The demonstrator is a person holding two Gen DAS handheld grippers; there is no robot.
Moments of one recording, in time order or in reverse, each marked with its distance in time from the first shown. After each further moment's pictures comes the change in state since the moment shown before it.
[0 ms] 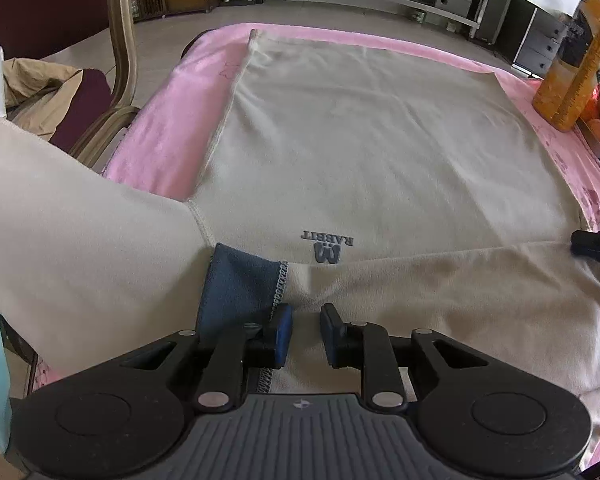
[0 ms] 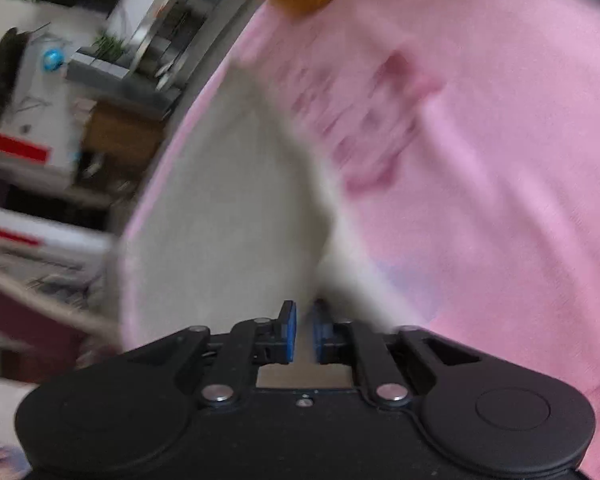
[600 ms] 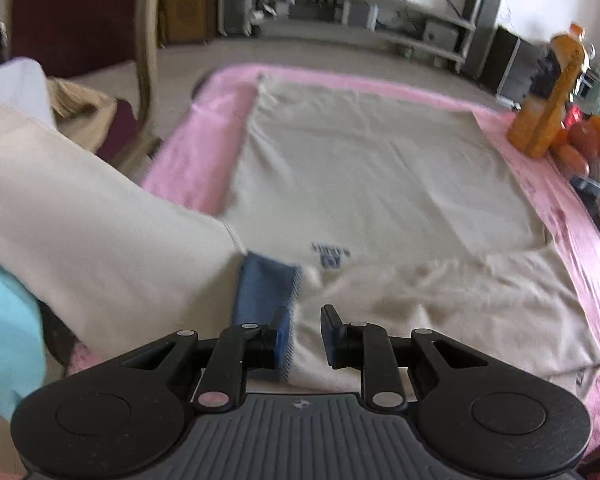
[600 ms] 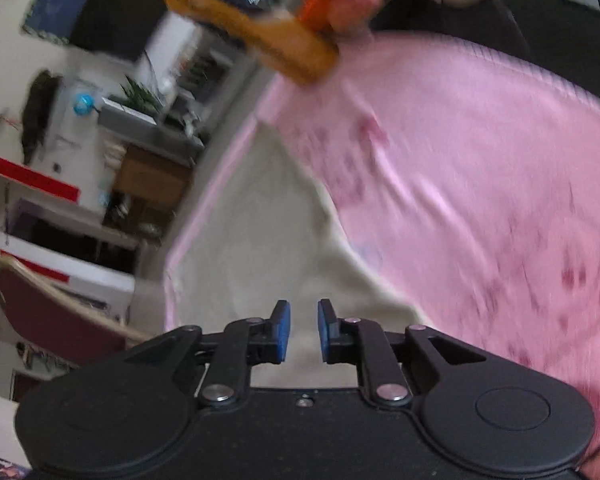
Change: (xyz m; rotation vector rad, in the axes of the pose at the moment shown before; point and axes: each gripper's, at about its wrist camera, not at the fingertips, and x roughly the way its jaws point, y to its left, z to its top) left arm -0.041 0.009 -0.019 0.001 -0.053 -0.052; right arm -0.097 -0.022 -0.044 0.032 -0.038 0.101
